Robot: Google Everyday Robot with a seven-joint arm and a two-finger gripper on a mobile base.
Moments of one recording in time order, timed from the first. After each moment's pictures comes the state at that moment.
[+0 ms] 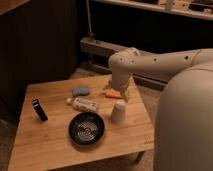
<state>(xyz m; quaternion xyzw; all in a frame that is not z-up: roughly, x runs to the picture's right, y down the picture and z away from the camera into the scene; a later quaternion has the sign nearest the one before) 0.053 0.022 0.763 -0.17 0.21 0.84 0.47</state>
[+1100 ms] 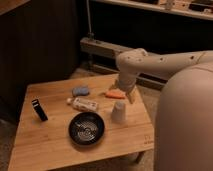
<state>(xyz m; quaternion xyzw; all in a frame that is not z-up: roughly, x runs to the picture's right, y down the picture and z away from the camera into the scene) 0.090 0.030 0.770 -0.18 0.24 0.86 0.40</state>
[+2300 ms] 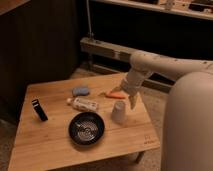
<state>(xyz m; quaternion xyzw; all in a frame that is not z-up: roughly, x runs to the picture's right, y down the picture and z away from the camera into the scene) 0.085 0.058 0.775 -0.30 0.26 0.84 0.38</state>
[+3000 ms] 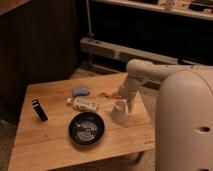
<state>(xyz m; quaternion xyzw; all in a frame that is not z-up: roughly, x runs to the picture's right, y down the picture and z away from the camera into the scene) 0.081 0.087 0.818 -0.32 0.26 0.83 0.39</state>
